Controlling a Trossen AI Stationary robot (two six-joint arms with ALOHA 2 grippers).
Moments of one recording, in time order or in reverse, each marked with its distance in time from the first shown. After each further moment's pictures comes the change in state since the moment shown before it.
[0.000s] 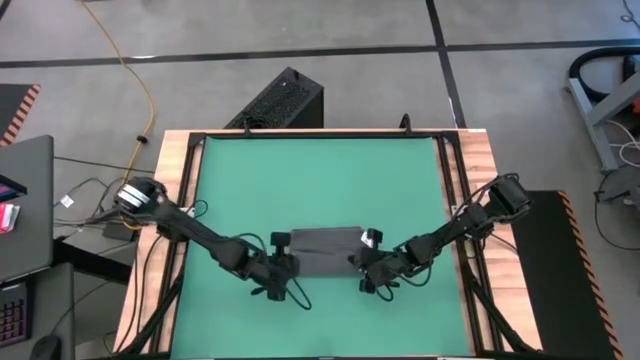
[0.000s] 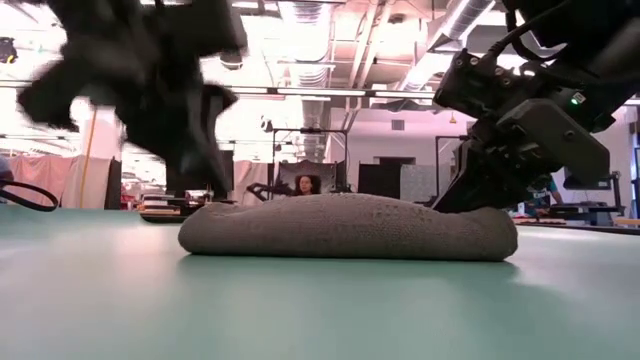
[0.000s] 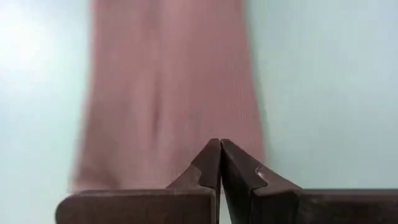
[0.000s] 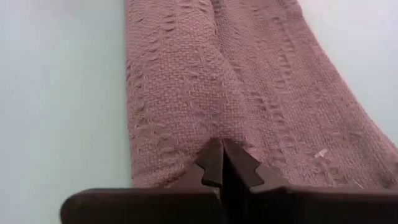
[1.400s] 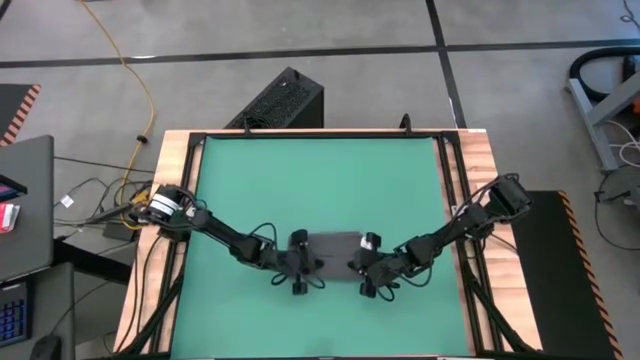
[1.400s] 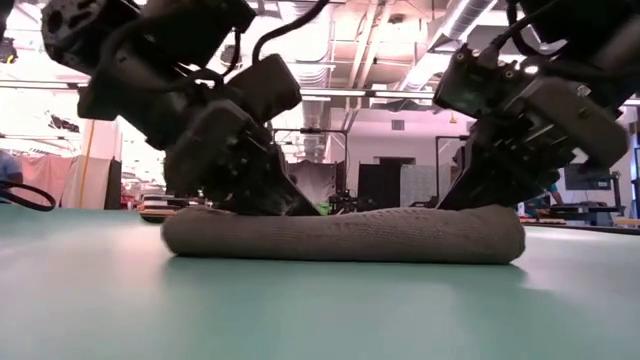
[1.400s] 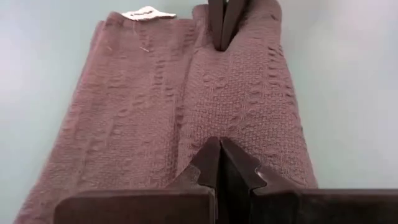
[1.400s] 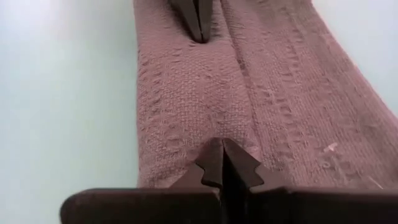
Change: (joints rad) left arm 0.120 0.244 -0.136 0.632 0.142 -0.035; right arm 0.016 0.003 -0.002 0.024 -0.080 0.046
